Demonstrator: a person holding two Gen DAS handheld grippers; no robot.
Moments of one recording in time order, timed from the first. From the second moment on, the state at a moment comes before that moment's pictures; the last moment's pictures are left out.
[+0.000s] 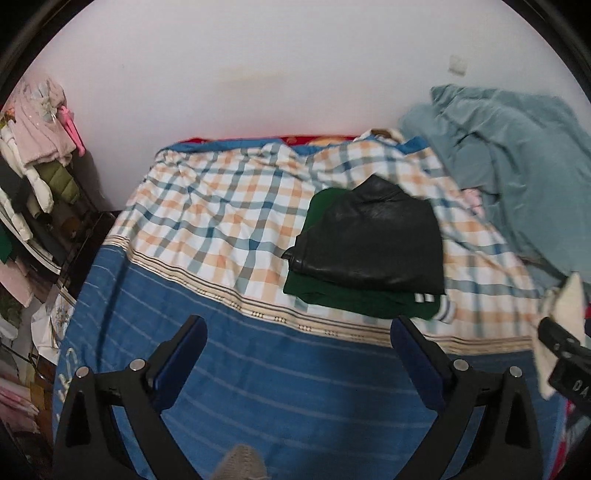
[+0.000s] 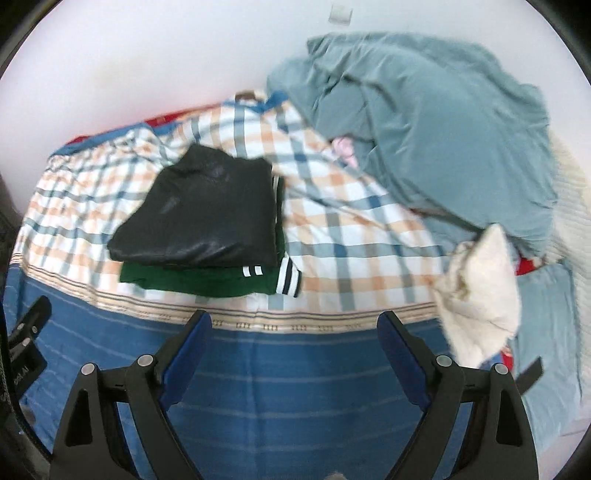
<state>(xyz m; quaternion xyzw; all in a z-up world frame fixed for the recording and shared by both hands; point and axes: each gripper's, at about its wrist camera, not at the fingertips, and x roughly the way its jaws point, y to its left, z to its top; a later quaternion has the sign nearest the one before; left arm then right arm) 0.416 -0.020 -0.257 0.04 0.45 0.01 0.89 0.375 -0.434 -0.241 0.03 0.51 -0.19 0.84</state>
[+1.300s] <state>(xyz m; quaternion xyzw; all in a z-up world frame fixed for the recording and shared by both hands) 0.158 -0.009 -0.026 0.04 0.36 0.02 0.93 0.042 -0.350 0.111 0.01 0.37 -0.15 0.92</state>
